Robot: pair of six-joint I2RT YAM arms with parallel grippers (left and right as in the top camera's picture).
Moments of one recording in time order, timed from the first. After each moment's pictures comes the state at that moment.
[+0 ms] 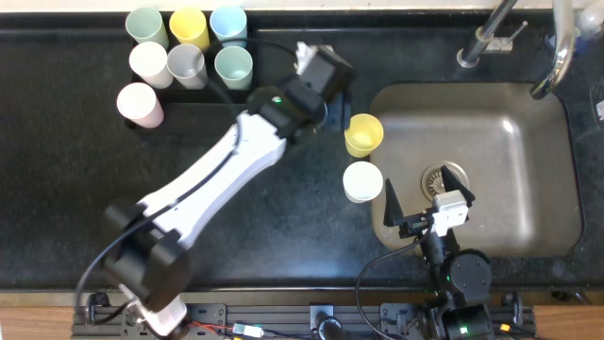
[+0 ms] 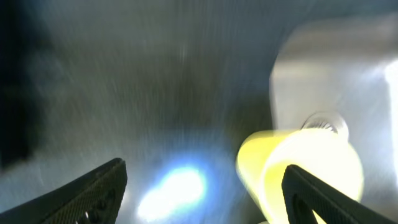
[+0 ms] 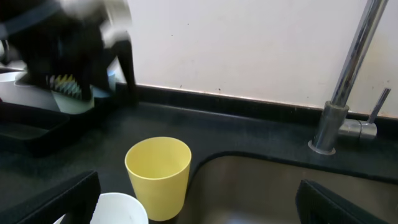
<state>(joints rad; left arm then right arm) -0.70 1.91 1.62 -0.77 -0.13 -0.58 0.21 0.01 0.02 -0.02 -0.04 0.00</state>
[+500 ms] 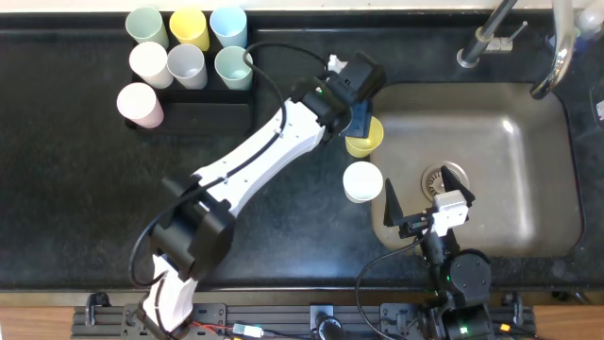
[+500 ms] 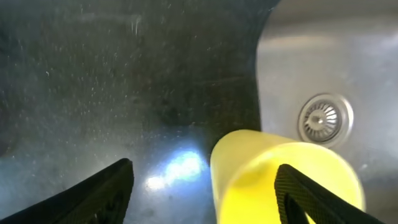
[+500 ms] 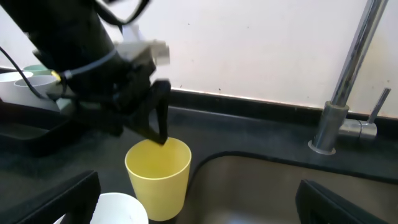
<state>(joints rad) -0.75 2.11 1.82 -0.87 -0.10 -0.61 0.21 0.01 0.02 -0.02 -0.04 0.00</state>
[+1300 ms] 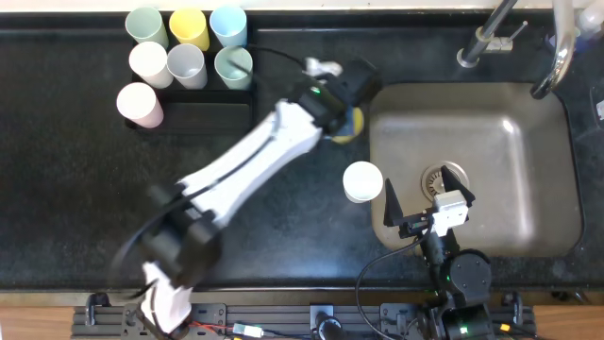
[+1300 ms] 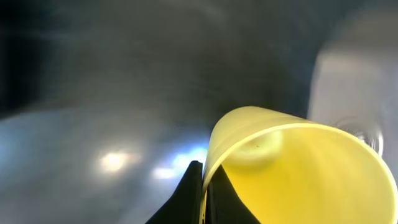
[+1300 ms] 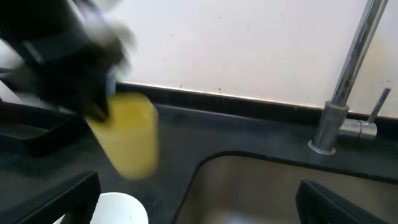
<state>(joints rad) -0.72 2.01 1.82 -1.03 -0.28 -0.84 0.21 0.01 0.02 -0.02 -0.04 -0.01</state>
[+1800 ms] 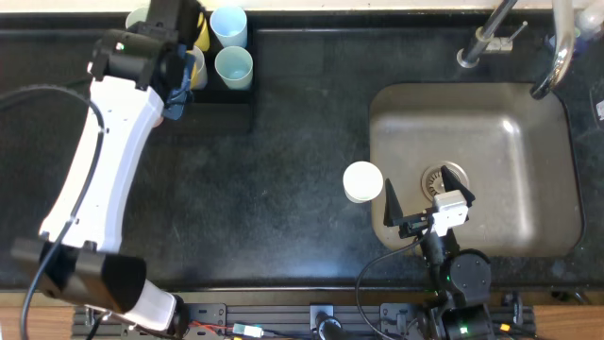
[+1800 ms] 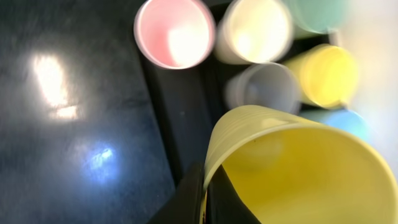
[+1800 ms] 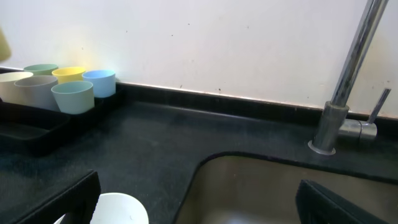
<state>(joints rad) -0.20 1.75 1.78 -1.29 -0.37 -1.55 0.21 0.01 0.02 -0.02 -0.04 0.00</state>
